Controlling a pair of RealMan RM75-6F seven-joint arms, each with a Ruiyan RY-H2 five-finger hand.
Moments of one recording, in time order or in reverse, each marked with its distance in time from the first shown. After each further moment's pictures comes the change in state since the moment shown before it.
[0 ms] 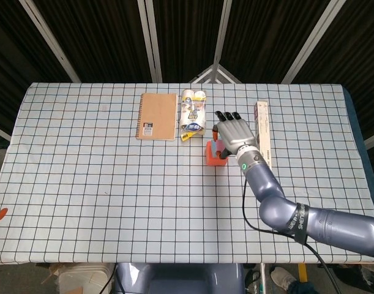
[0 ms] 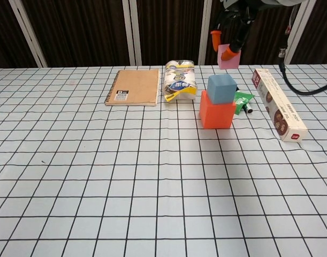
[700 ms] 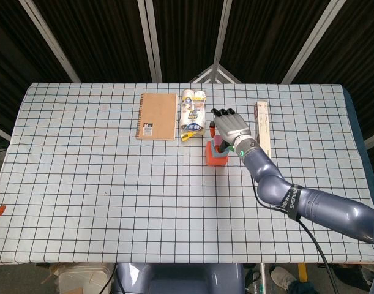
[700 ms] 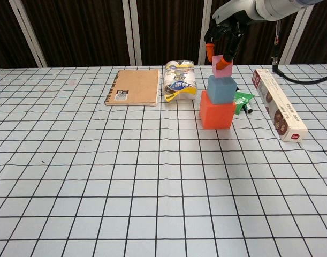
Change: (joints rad) left arm -0.012 -0.026 -0.025 0.001 -0.061 0.005 0.062; right arm 0.062 -0.067 -0.128 0.282 -0.109 -0.284 0.156
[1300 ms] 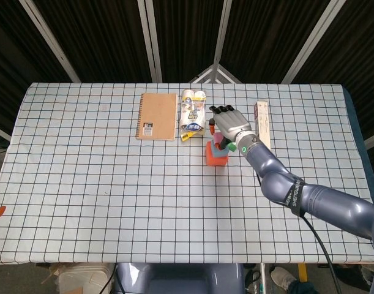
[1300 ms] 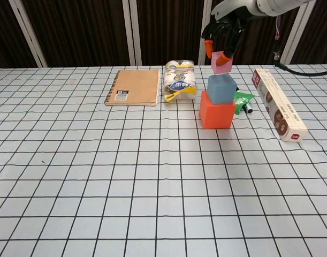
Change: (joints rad) left arm 0.003 -0.018 -0.002 -0.008 -0.003 0.024 0.036; right arm 0.019 0.015 -0.056 0.059 -0.166 -0.081 0.181
